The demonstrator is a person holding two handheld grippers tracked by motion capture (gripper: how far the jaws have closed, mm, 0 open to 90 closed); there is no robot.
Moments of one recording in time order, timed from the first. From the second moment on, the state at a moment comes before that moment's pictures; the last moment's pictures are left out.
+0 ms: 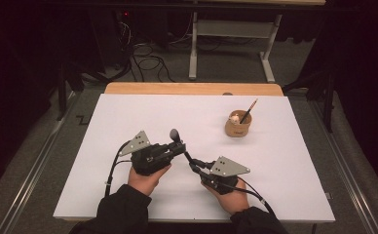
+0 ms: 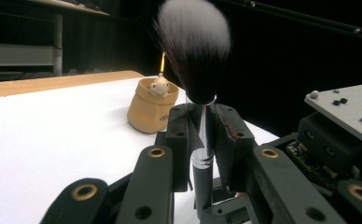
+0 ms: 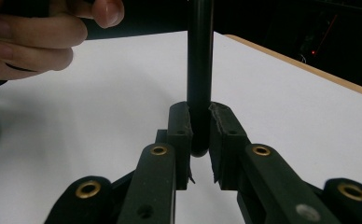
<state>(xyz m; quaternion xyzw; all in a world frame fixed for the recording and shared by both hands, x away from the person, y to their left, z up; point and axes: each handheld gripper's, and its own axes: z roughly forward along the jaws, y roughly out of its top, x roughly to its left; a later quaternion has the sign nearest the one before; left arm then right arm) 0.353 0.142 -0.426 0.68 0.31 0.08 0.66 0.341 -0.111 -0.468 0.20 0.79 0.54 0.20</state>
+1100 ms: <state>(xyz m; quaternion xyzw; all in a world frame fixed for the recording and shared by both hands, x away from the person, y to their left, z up) 0.346 0.129 -0.428 0.72 0.29 0.11 0.62 0.341 -0.109 -0.463 0.23 0.78 0.56 0.17</state>
